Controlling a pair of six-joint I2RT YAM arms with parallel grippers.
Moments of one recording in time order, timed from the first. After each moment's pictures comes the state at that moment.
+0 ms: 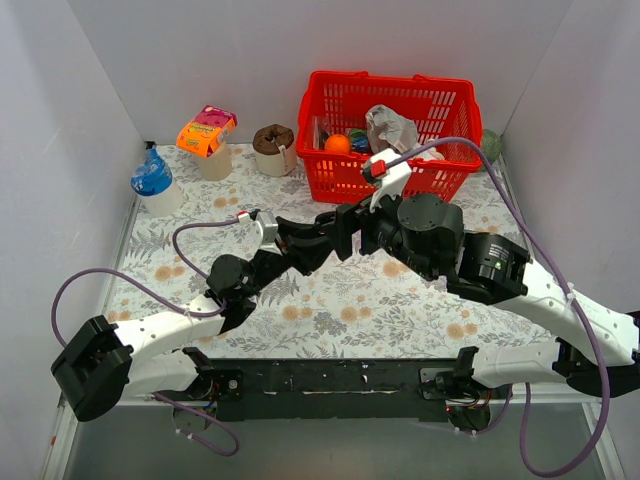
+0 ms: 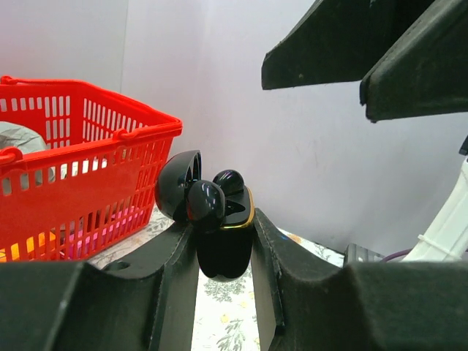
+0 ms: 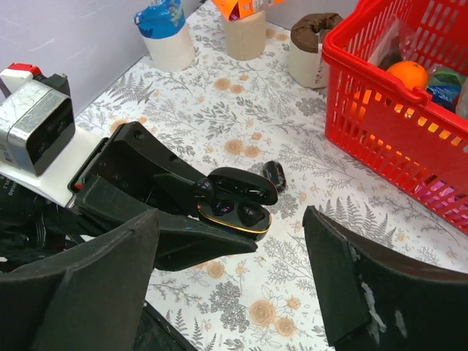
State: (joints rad) left arm -0.84 1.12 0.49 1.11 0.21 -0.35; right arm 1.22 1.14 1.52 -0.63 0.46 0.26
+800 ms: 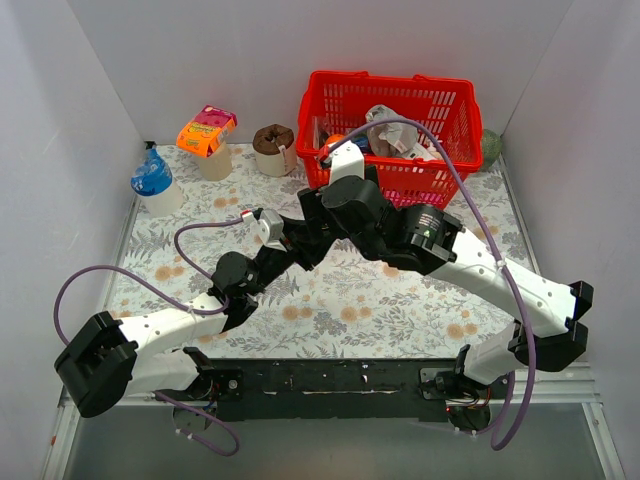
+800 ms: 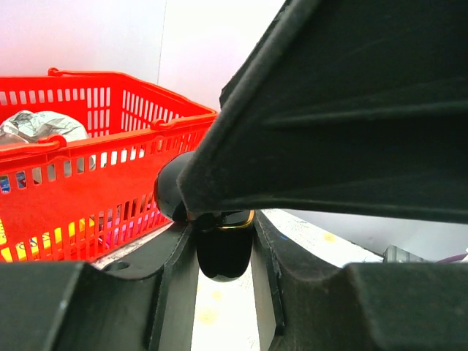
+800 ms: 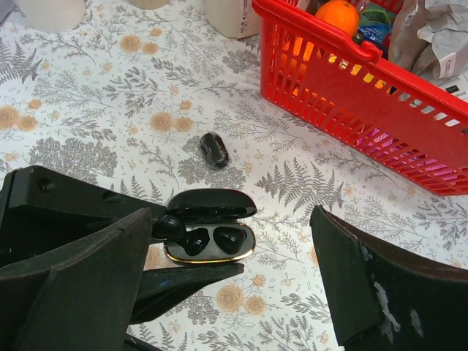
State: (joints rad) left arm -0.84 1.15 0.51 1.06 0.12 -0.28; right arm 1.19 1.47 1.79 -0.89 0.67 0.34
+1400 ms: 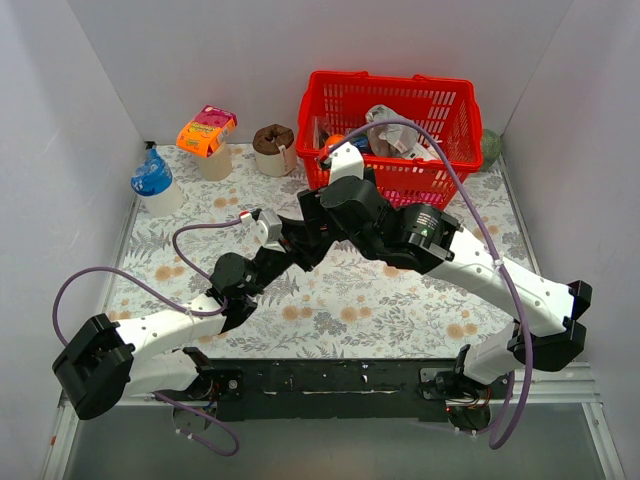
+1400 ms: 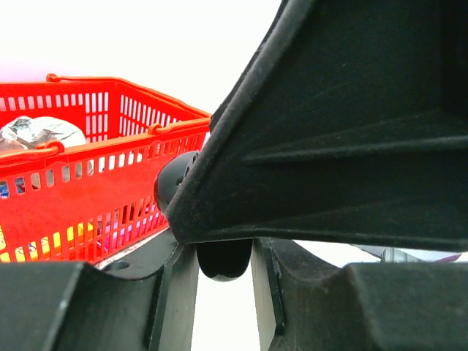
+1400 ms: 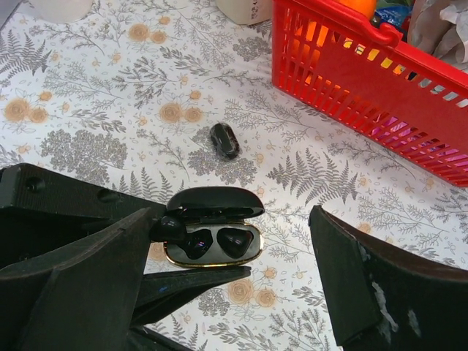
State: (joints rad) left arm -0.84 1.13 0.51 1.06 0.12 -0.27; right arm 1.17 1.48 1.79 -0.90 0.63 0.38
